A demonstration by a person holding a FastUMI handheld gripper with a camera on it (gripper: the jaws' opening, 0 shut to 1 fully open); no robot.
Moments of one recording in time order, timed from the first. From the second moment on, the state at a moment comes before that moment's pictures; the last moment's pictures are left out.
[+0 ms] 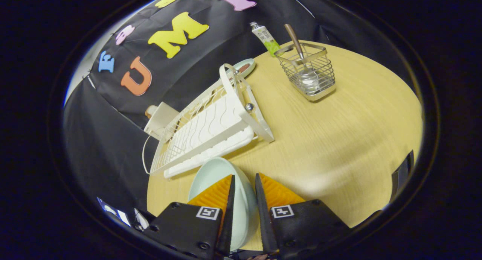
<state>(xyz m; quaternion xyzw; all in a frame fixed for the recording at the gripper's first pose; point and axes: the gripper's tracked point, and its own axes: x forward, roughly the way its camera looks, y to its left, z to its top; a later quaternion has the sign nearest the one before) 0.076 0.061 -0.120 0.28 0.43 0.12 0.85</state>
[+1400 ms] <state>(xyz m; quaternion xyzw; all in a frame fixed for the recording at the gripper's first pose) 0.198 -0.116 -0.013 0.02 0.15 0.03 0.99</state>
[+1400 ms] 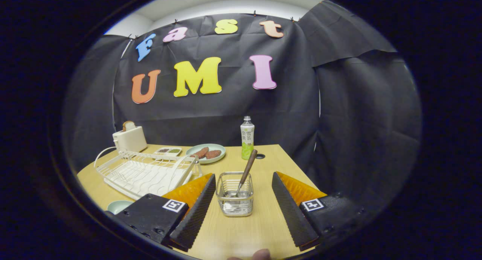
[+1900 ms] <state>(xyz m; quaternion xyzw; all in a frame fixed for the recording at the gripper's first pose) 0.315 -0.121 -0.053 0.05 0.22 0.07 0.97</state>
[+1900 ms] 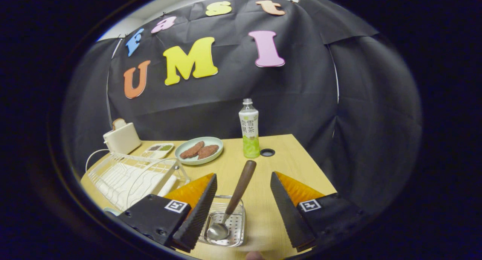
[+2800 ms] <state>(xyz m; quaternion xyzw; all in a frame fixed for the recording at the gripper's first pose) 0.271 -0.099 0.000 0.11 0.17 0.06 0.98</state>
